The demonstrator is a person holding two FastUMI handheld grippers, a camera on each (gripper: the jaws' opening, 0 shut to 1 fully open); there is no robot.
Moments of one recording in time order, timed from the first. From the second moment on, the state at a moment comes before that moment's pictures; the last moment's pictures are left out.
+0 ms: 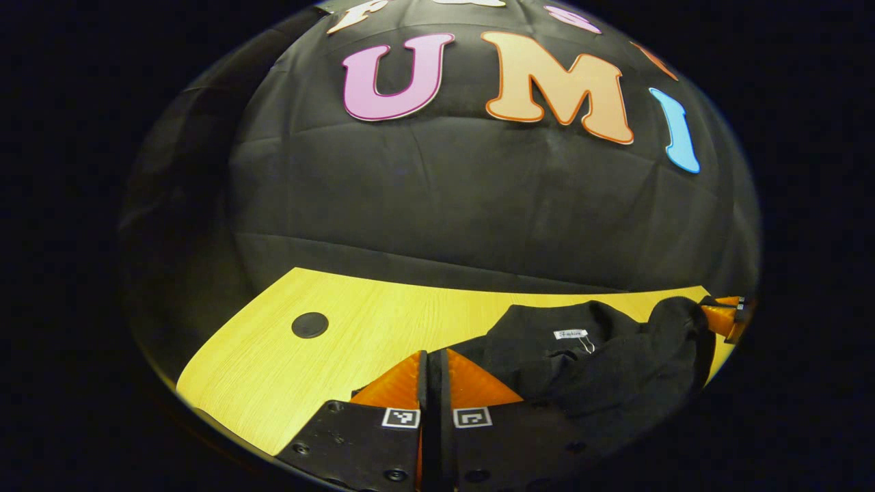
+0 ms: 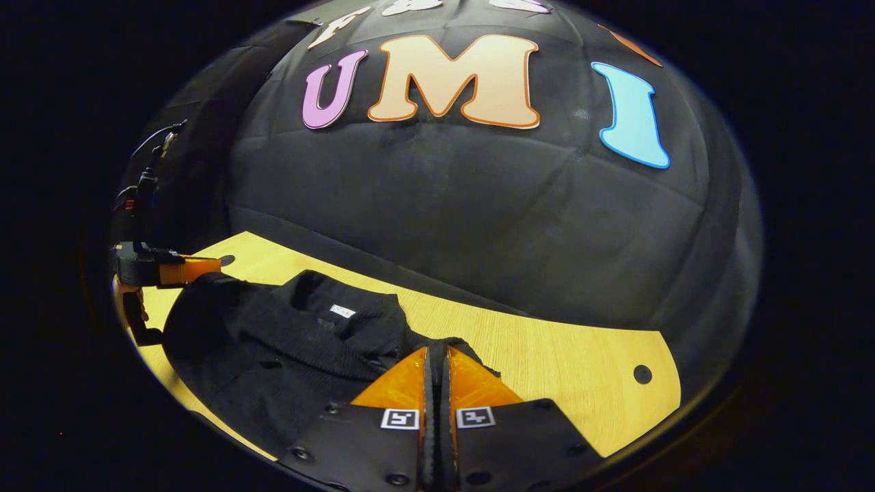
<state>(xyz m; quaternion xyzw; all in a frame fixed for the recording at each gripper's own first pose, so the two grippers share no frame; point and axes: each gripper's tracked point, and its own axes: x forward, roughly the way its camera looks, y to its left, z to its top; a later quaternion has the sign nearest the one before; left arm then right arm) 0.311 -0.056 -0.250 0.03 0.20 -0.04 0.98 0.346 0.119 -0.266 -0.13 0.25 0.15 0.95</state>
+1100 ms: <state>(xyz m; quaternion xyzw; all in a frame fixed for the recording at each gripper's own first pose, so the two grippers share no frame) 0.210 -0.068 -0.086 -0.01 0.08 -0.06 0.99 0.239 0.094 -0.114 -0.10 0.14 0.14 0.98</state>
